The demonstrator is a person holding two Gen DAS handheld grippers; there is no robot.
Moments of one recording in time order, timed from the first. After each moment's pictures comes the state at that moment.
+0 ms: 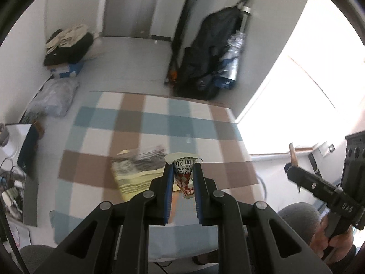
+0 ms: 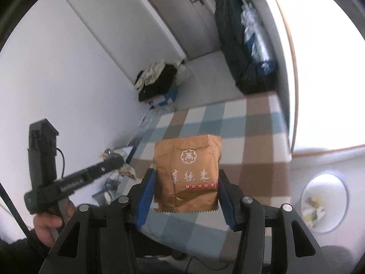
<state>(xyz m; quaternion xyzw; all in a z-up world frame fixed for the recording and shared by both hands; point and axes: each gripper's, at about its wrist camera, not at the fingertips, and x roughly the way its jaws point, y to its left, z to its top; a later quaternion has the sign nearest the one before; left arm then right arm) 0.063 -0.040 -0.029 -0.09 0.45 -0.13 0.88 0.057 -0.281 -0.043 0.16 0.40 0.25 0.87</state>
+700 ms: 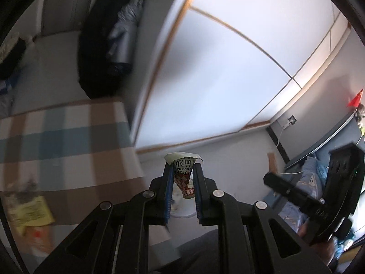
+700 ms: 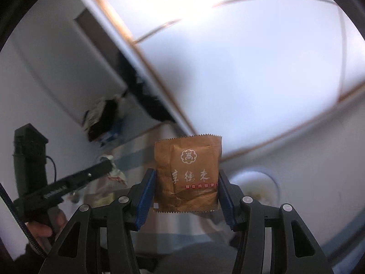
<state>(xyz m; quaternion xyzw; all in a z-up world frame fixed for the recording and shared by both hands) 0.110 -0.243 -0.028 -0.09 0.48 -0.29 0.82 0.037 -0.483 -0.037 0.23 0.39 0.05 0.89</state>
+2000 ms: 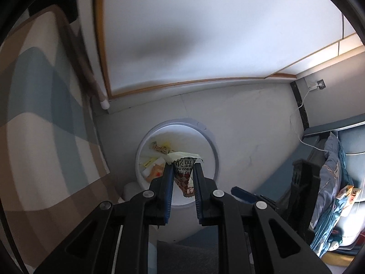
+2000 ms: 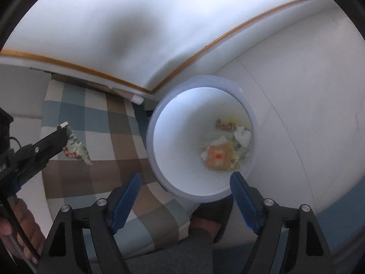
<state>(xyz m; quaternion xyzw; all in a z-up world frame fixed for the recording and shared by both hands) 0.164 -0.361 -0.162 -0.03 0.66 -0.26 0.71 0.097 -0.558 -0.283 0.34 0.60 0.02 0.73</state>
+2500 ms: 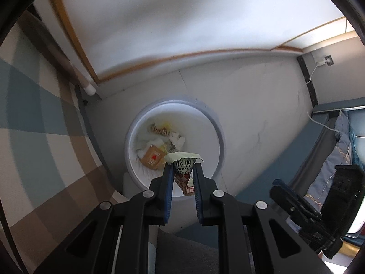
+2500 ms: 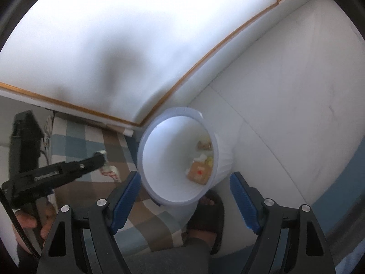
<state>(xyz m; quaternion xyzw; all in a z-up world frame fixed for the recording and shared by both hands) 0.161 -0.398 -0.203 0.03 0.71 -0.26 0.66 0.049 -0.601 -0.250 0.38 0.53 -0.06 0.76</state>
